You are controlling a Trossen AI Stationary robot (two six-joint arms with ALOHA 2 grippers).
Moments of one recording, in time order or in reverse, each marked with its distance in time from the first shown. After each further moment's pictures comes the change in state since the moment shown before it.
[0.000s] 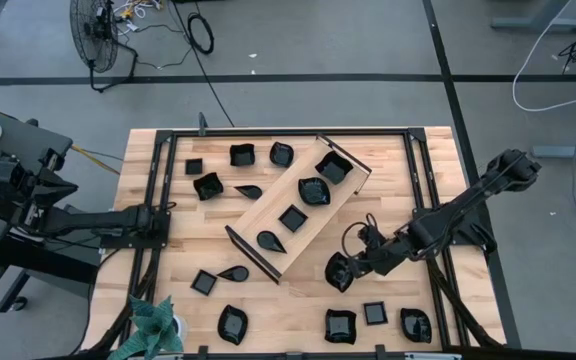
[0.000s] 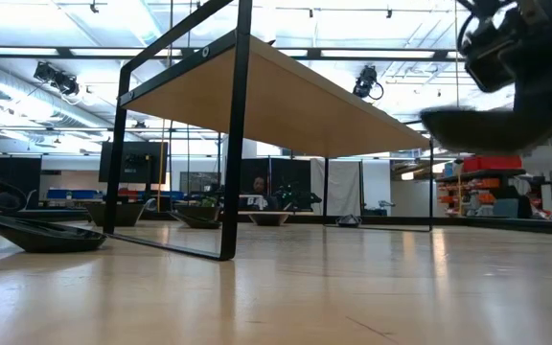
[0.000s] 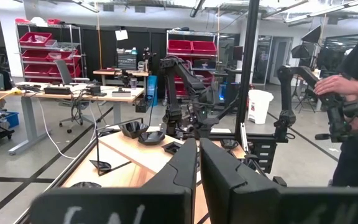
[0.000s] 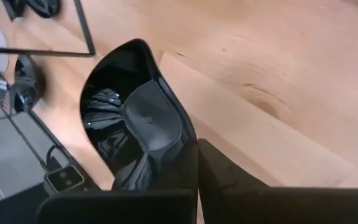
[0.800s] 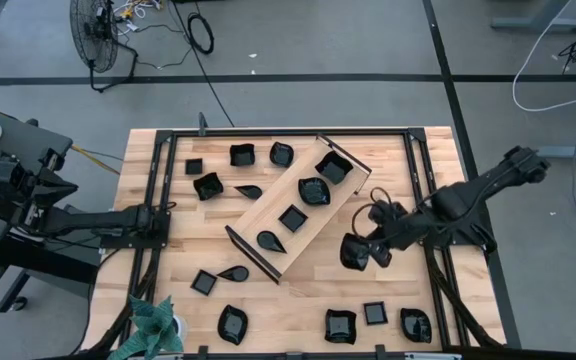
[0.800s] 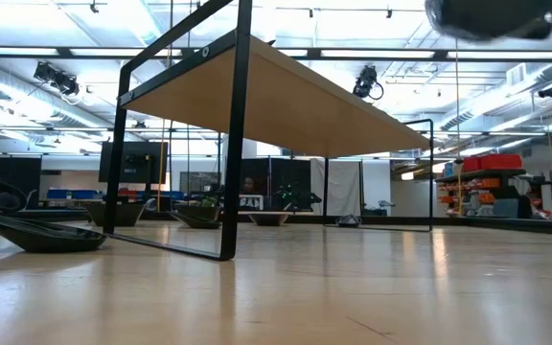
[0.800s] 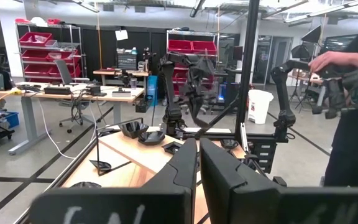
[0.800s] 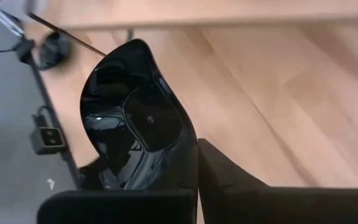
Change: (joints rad) left arm 0.000 0.000 0.000 0.000 0.000 0.000; right arm -0.078 -0.140 0.381 -0.545 0.055 -0.587
